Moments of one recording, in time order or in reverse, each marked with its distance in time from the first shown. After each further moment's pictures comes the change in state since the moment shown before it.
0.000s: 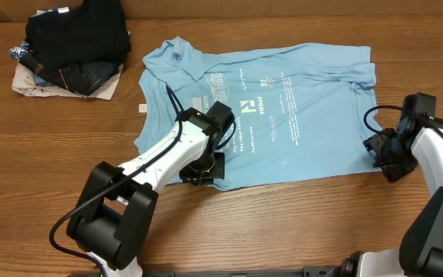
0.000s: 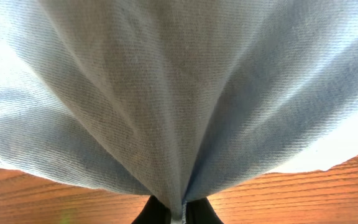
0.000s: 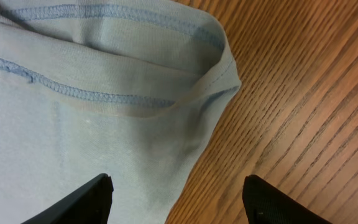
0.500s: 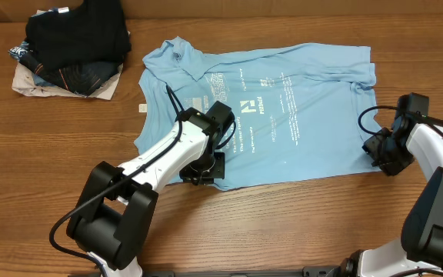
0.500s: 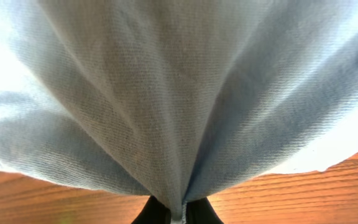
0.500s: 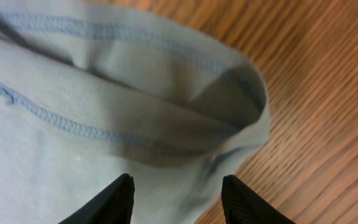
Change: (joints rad) left arm 0.000 0.000 0.000 0.013 0.000 0.000; right arm 0.000 0.098 -0.006 0.115 0.034 -0.135
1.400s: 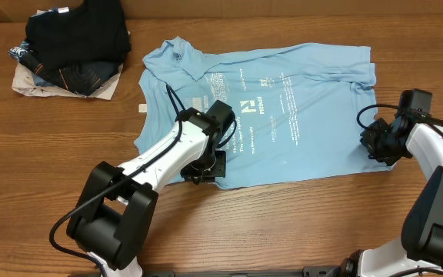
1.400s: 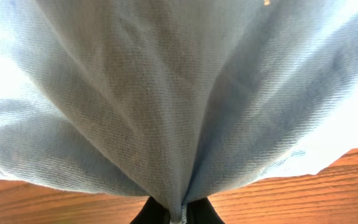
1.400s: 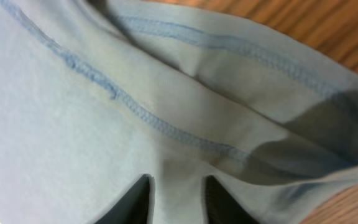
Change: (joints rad) left arm 0.000 0.000 0.000 0.020 0.000 0.000; right arm 0.000 0.006 0.000 0.113 -0.181 -0.057
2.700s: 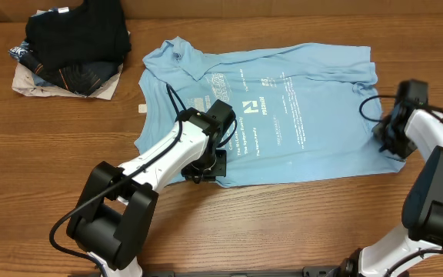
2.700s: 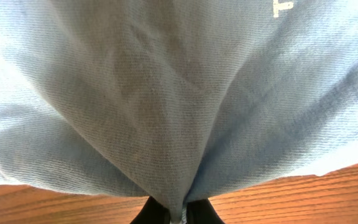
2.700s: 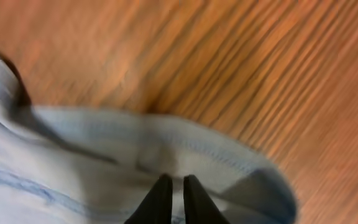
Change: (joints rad) left arm 0.000 0.000 0.000 0.015 0.000 0.000; right arm 0.011 0.129 0.146 -0.037 0.384 0.038
